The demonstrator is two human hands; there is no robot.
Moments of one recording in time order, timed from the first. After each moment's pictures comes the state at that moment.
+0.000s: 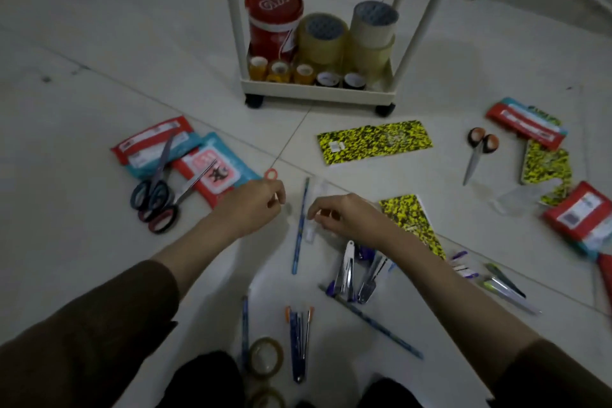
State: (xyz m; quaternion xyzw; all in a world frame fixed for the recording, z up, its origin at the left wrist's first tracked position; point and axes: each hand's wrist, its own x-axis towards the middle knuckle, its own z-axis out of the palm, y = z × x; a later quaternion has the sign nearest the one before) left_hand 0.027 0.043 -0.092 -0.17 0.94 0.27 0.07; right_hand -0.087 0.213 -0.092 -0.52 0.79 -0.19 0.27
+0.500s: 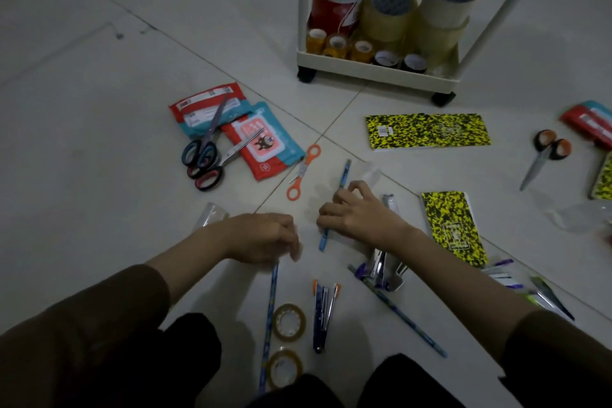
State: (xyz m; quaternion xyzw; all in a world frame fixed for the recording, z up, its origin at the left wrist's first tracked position) left_hand 0.111 0.044 -0.120 0.04 0.94 0.24 0.26; right_hand -0.062 0.200 -0.129 -0.79 0.60 0.06 -0.12
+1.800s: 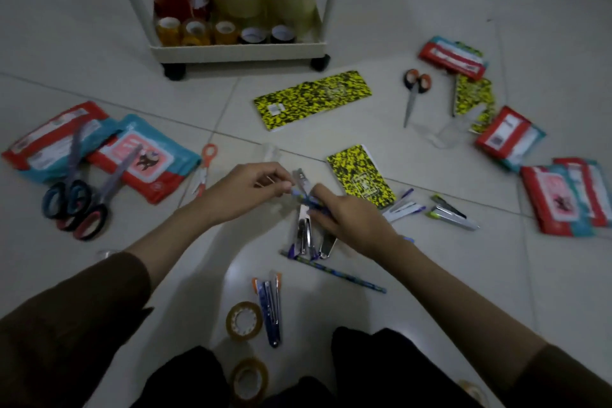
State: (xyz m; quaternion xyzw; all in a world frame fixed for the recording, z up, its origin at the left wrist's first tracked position) left_hand 0.003 0.089 -0.116 -0.03 0.82 0.56 0.08; right_hand -0.050 0.297 -0.102 -0.42 0.88 -0.12 0.18
